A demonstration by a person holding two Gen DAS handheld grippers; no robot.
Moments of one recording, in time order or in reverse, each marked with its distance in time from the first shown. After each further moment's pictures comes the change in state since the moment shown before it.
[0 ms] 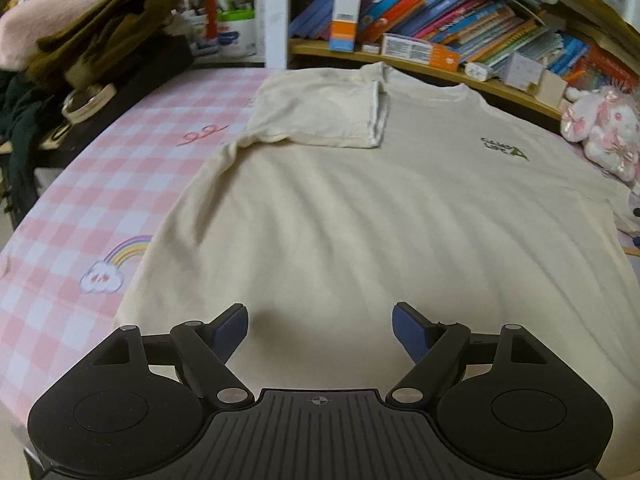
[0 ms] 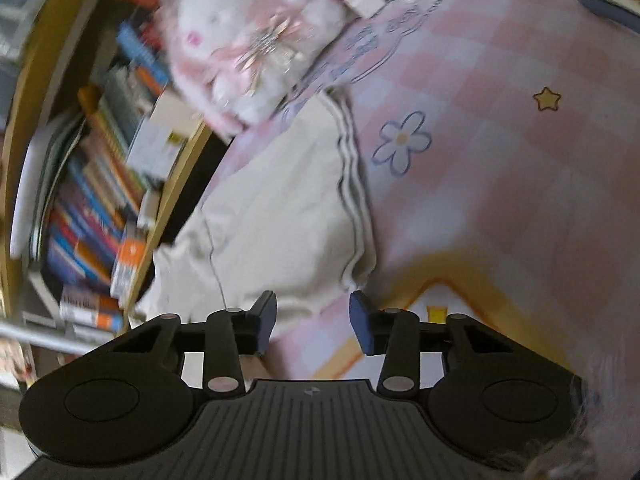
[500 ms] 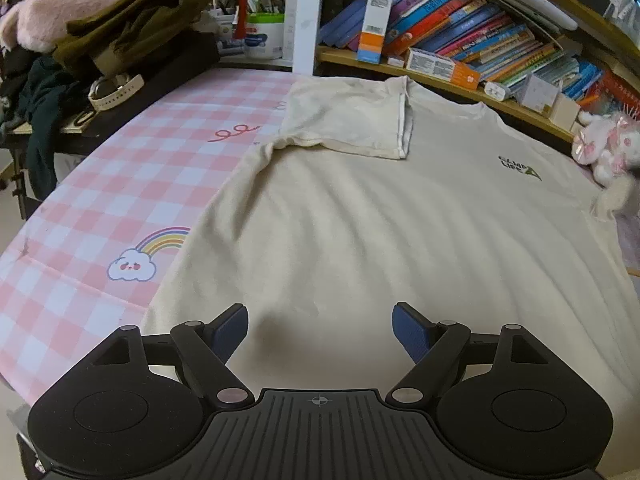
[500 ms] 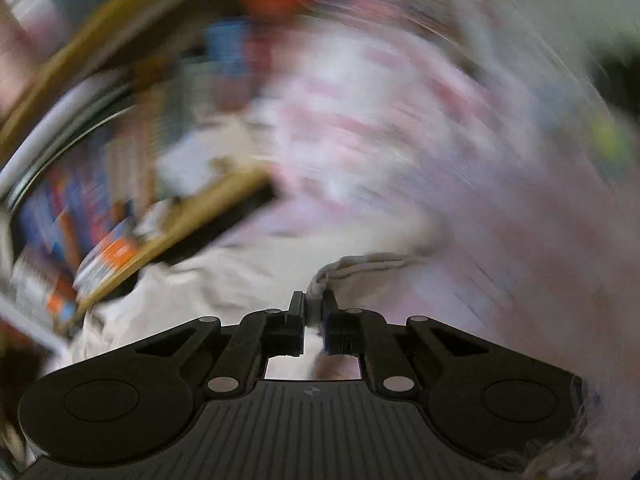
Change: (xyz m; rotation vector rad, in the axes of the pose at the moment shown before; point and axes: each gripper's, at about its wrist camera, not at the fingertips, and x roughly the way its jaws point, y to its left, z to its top) left arm -0.007 0.025 -0.003 -0.053 -0.027 -0.007; right arm 0.022 0.145 -0.011 -0.583 -0.185 -0.135
